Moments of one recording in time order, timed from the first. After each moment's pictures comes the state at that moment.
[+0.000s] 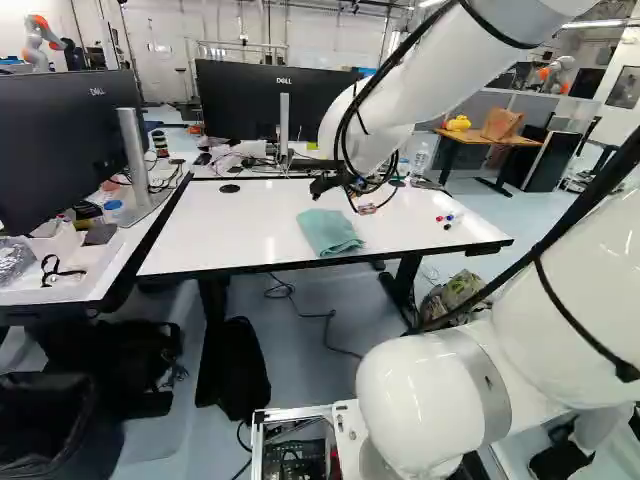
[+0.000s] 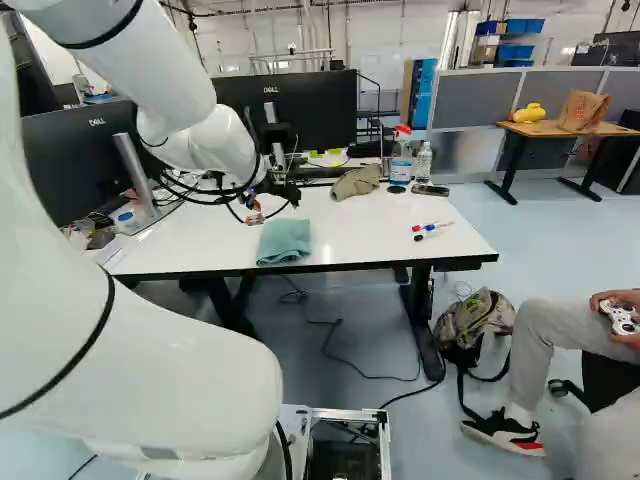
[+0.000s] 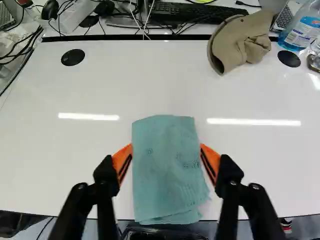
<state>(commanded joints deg) 5.3 13.5 -35.3 0.0 -6.3 0.0</state>
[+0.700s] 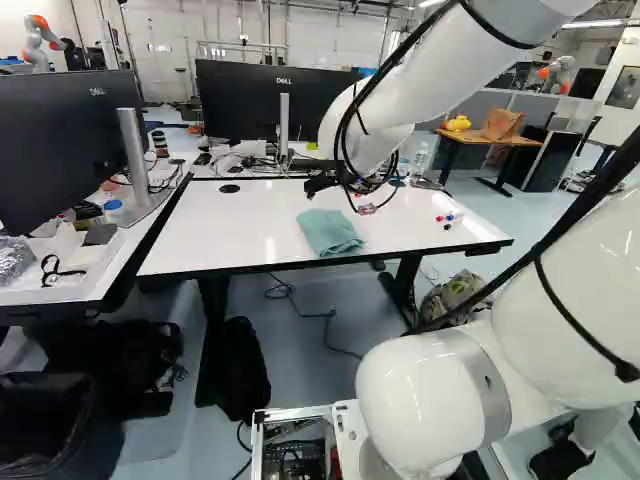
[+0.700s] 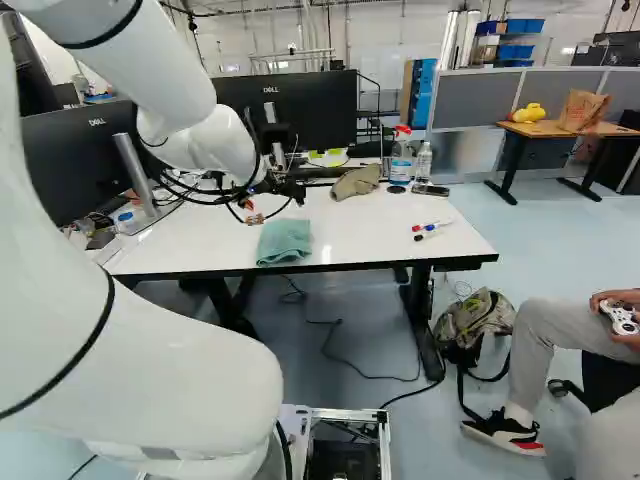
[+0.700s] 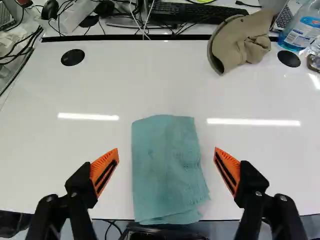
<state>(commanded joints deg) 5.2 13.6 -35.3 0.0 -6.3 0.0</state>
